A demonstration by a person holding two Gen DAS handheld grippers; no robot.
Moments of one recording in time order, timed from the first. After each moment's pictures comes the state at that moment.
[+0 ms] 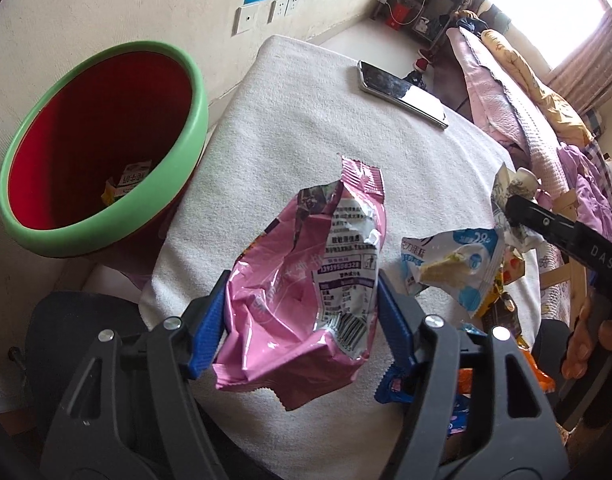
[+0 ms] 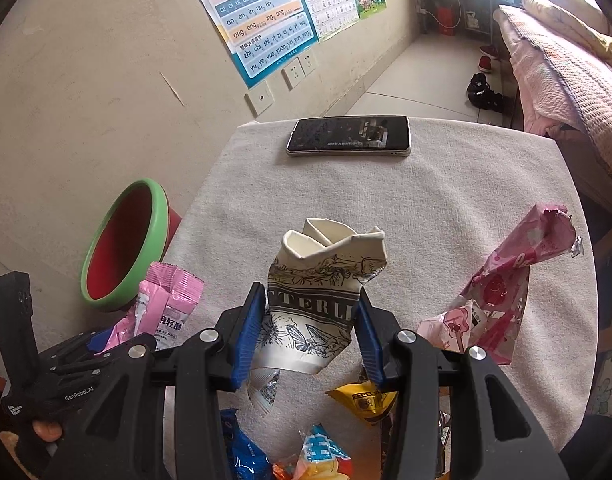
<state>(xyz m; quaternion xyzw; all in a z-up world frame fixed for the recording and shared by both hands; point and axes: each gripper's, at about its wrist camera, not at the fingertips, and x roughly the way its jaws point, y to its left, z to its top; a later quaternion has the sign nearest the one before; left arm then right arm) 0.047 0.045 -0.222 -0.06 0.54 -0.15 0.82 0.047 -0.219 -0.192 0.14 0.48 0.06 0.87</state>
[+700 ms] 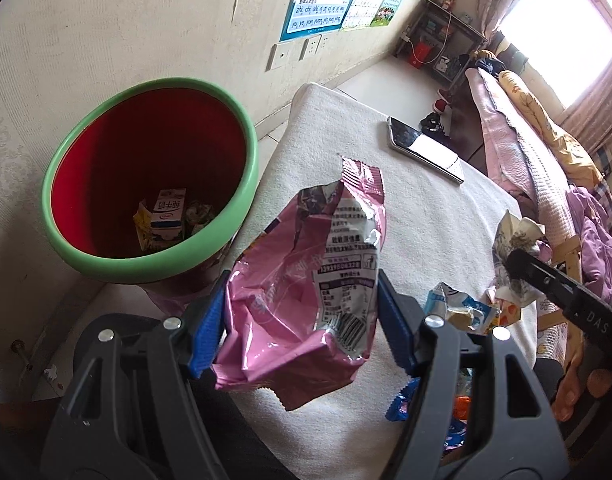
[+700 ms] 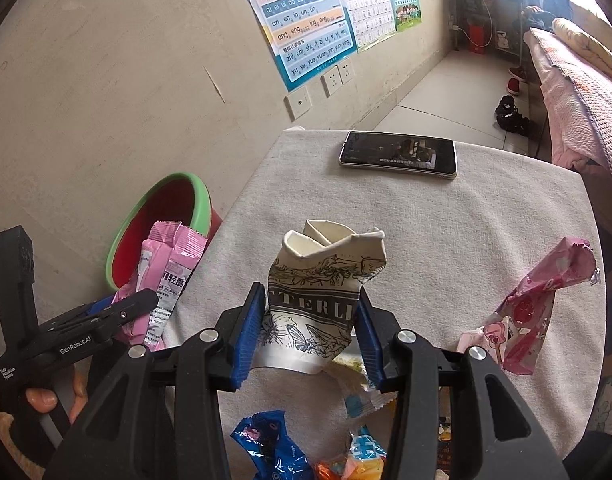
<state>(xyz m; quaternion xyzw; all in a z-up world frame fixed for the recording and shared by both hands) 0.054 0.081 -0.193 -0.10 0.50 -0.11 0.85 0.046 -0.180 -0.172 0.11 0.47 0.11 0.87</state>
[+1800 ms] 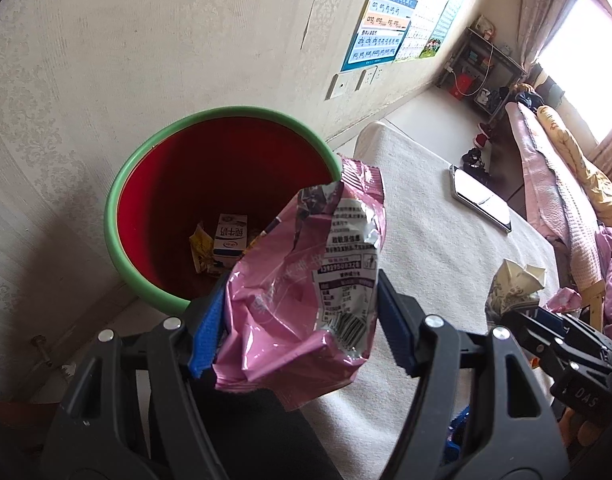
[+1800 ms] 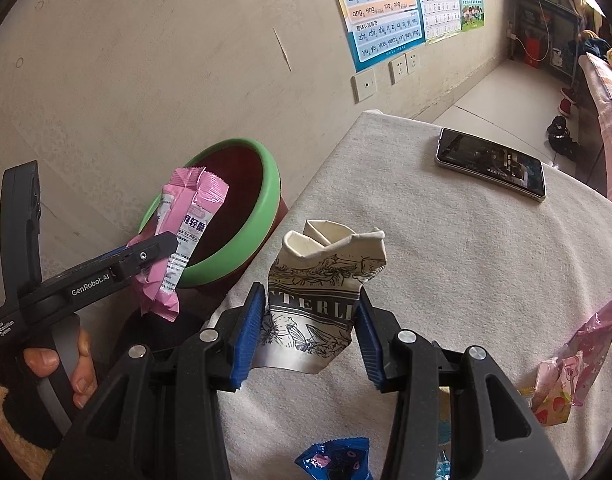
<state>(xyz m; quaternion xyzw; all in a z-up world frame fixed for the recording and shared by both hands) 0.071 0.136 -0.187 -0.11 0.48 -0.03 0.87 0.071 -0.102 -0.184 0.07 0.48 0.18 0.85</state>
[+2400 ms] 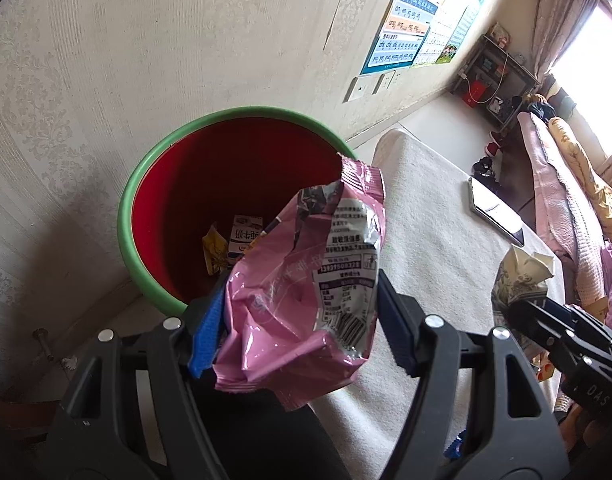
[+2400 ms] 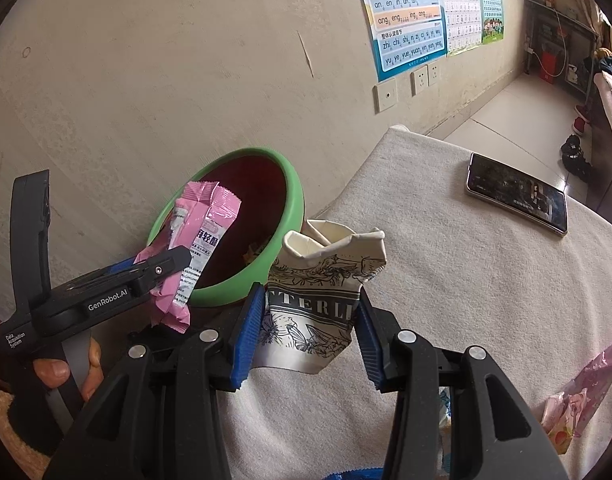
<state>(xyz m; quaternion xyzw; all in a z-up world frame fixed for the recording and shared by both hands) 0.081 0.155 -0.191 -0.12 0.48 -0.01 0.87 0.093 -0.075 -0.177 0.05 0.47 0.21 0.85</state>
